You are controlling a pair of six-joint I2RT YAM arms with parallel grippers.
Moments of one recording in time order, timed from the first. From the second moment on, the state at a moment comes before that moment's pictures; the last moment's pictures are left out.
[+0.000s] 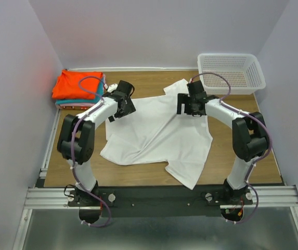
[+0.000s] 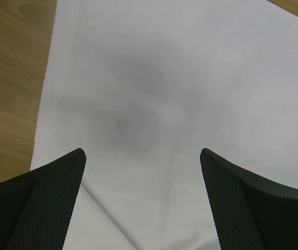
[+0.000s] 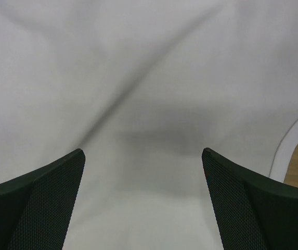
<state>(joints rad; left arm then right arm) -0.37 1.75 1.28 -0.61 -0.32 -0.79 0.37 1.84 1.28 -0.33 0.09 0.33</state>
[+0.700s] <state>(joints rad) -0.29 2.31 1.90 -0.72 -0.37 -0.62 0.36 2.01 1.36 -0.33 0.23 0.35</state>
